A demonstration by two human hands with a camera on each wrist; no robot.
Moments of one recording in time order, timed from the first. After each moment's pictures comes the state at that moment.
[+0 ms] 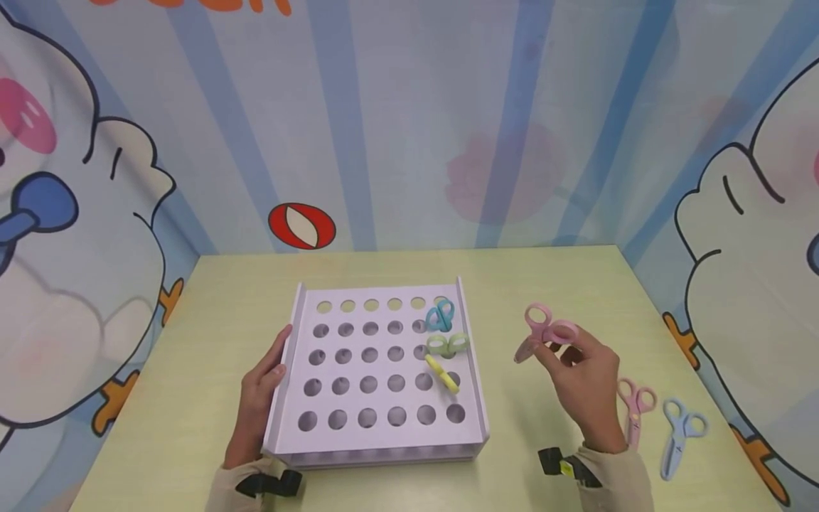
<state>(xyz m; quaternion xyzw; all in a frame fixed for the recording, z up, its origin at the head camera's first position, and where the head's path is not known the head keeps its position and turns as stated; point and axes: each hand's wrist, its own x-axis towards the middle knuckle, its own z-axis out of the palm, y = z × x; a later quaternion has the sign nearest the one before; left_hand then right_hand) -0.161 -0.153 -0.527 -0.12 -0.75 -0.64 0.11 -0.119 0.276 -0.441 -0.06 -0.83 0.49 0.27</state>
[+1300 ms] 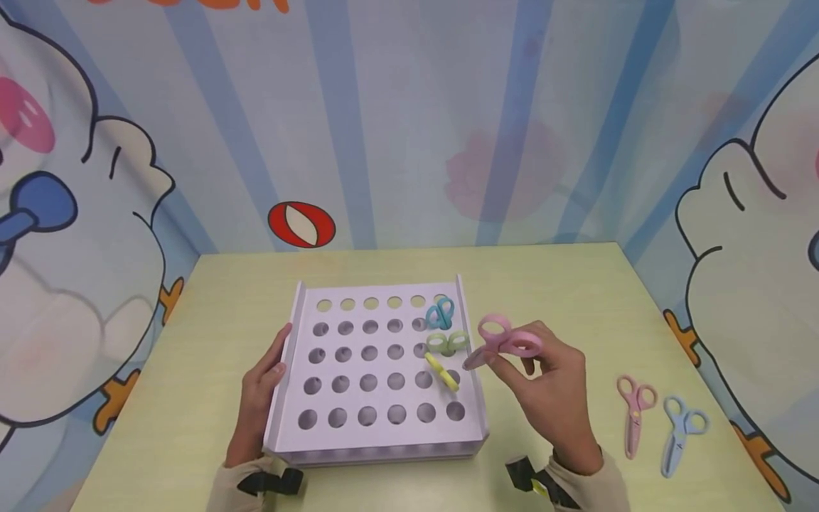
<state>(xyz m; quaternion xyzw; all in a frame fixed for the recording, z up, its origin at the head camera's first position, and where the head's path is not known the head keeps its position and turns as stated) -0.161 -0.152 -0.527 -0.13 -0.74 -0.65 0.13 -0.102 0.226 -0.408 0.16 -0.76 0.56 0.30</state>
